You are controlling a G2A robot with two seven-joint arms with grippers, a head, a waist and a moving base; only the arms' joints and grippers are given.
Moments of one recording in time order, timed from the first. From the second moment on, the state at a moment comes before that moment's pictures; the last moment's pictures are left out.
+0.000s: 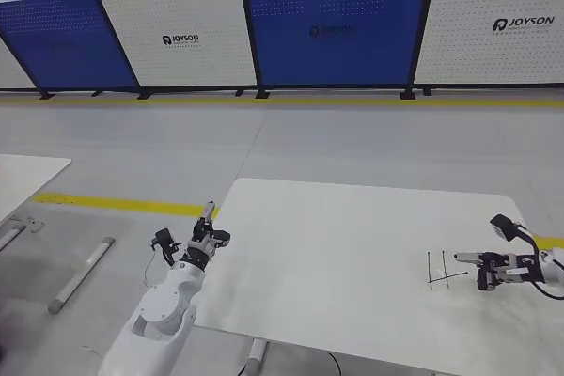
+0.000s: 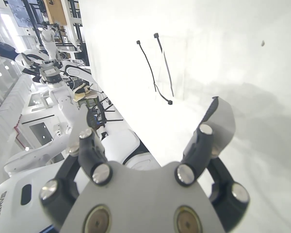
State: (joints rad) left arm 1.73 -1.15 -1.60 -1.80 -0.42 0.00 0.00; right arm -0.55 -0.92 0.69 -0.58 0.34 -0.30 1.39
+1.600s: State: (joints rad) left arm 1.73 -1.15 -1.60 -1.80 -0.42 0.00 0.00; right arm -0.59 -0.95 0.76 -0.53 0.25 -0.34 1.34
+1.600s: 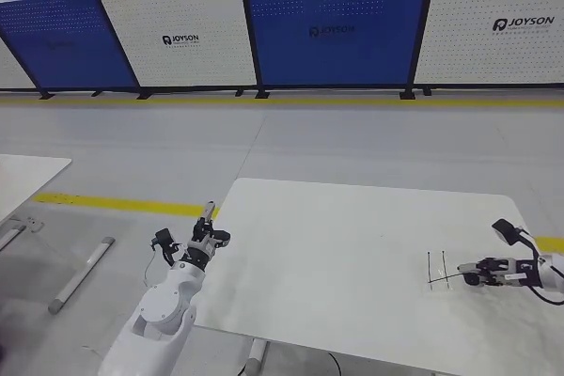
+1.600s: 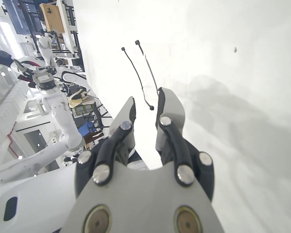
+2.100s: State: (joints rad) left arm 1.73 -1.15 -1.60 -1.80 -0.42 0.00 0.00; right arm -0.56 -0.98 0.77 -0.48 0.24 -0.34 1.36
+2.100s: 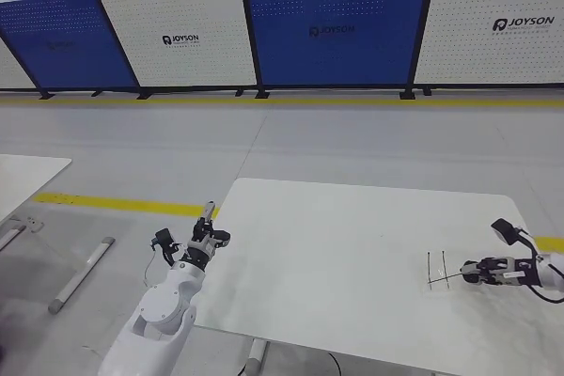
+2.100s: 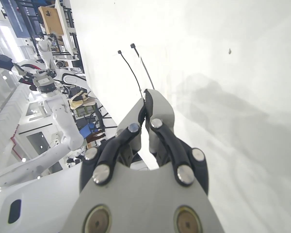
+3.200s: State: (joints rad) left arm 1.73 -1.15 -1.60 -1.80 -0.42 0.00 0.00; right arm -0.84 -0.82 1.02 -0.91 0.37 -0.33 1.32
